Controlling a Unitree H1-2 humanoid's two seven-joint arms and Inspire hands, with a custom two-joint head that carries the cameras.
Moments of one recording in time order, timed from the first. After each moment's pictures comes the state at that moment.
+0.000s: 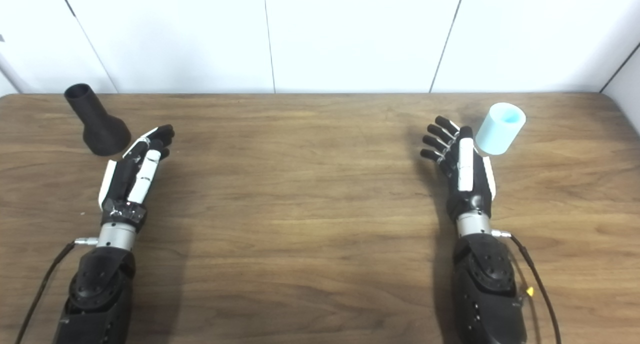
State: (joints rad) left arm -0.16 0.16 0.10 0.14 -0.02 -0.13 -0.04; right arm -0.20 -0.11 -0.19 0.19 0.19 -0.04 -0.01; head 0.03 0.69
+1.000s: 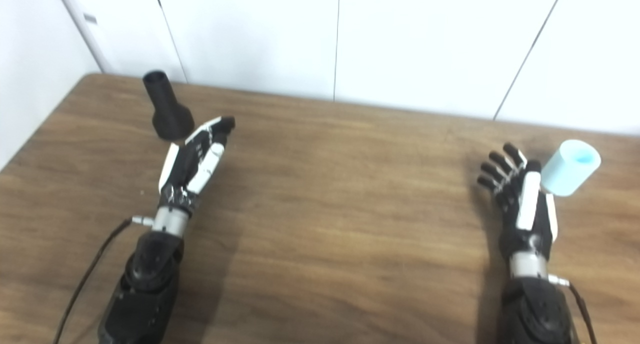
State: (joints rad) left arm -0.15 0.13 0.09 0.13 0.08 -0.20 0.00; right arm -0.18 -0.13 -0.19 0.19 0.18 -0.07 0.00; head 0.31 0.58
